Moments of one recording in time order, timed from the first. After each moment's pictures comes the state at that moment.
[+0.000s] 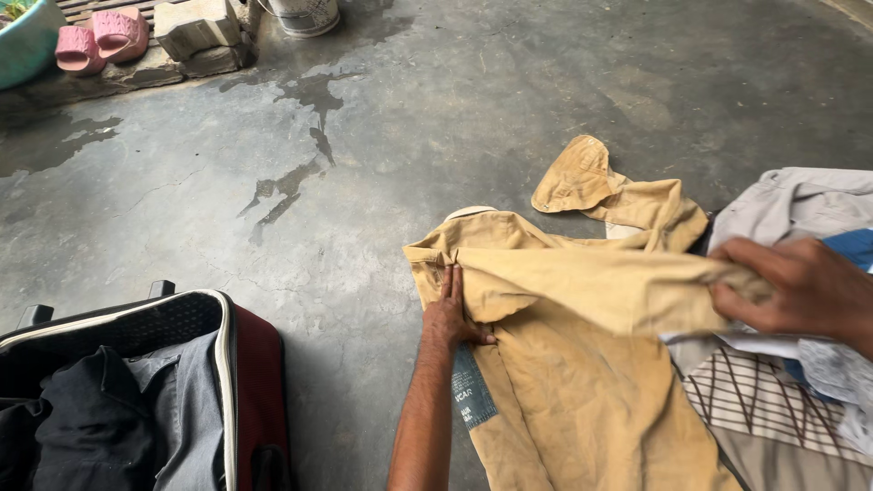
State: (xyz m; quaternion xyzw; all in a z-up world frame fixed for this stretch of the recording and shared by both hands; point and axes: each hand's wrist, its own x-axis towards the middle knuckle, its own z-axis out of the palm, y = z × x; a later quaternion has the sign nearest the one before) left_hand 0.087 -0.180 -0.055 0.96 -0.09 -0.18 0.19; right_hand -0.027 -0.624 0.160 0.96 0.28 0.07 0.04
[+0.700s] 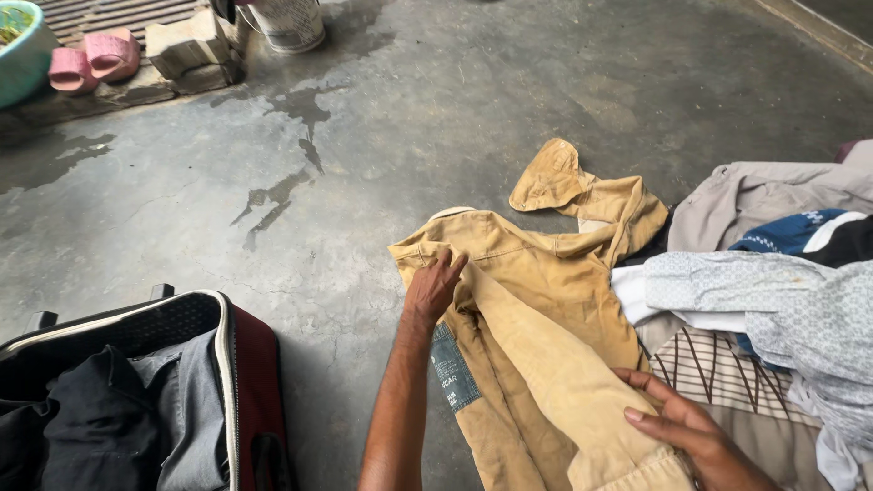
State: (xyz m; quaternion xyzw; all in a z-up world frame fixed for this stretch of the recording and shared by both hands) left_hand 0.107 -0.180 -0.034 0.94 -0.31 0.10 0.13; right_hand -0.204 -0.497 0.102 0.58 -0.17 -0.21 -0.77
